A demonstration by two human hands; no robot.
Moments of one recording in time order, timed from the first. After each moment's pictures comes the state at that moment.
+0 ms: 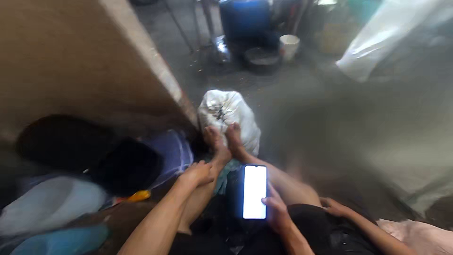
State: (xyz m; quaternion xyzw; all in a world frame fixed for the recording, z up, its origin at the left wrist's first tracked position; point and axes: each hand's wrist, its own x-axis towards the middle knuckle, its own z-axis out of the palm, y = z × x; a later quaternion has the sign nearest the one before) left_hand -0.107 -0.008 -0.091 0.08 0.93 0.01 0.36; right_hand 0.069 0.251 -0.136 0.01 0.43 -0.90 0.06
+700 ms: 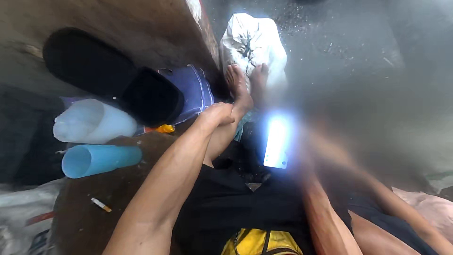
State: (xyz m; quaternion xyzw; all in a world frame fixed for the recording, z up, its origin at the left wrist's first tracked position) left_hand -0.119 -0.021 -0.114 0.10 0.93 0.02 0.36; right_hand 0.068 0.242 -0.138 0.02 0.45 -0.89 0.07
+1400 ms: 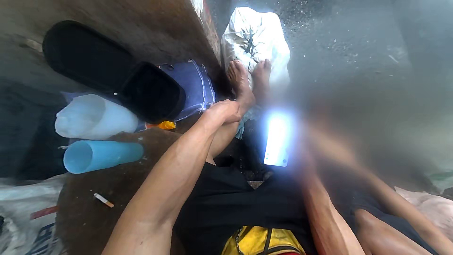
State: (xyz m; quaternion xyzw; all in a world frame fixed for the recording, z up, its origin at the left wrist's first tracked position) left_hand -0.116 -0.007 -0.107 0.13 0.91 0.00 0.39; right_hand 0.068 0.238 -0.139 0.00 0.47 -0.88 0.08
